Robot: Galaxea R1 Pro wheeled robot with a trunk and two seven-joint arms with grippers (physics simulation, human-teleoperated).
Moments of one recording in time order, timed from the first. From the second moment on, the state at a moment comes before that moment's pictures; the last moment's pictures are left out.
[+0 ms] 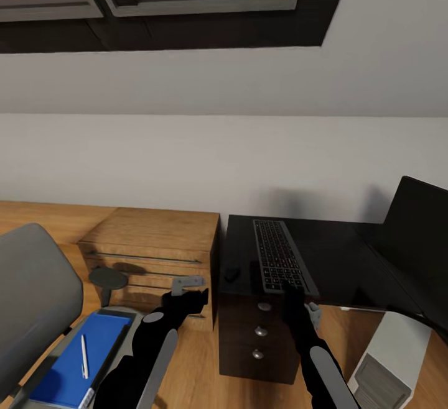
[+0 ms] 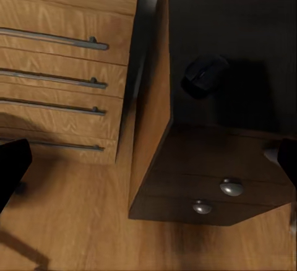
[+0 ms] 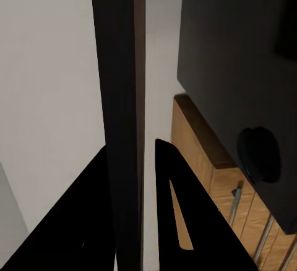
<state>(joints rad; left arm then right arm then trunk) -0.26 -0.15 -0.25 -1.48 0.21 0.65 0.27 -0.19 0.10 0.07 -1.27 -1.51 -0.10 0.04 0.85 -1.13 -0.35</state>
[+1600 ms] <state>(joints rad) -0.26 -0.15 -0.25 -1.50 0.24 0.65 0.28 -0.19 0.10 0.06 -1.27 -1.40 -0.11 0.05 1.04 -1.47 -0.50</state>
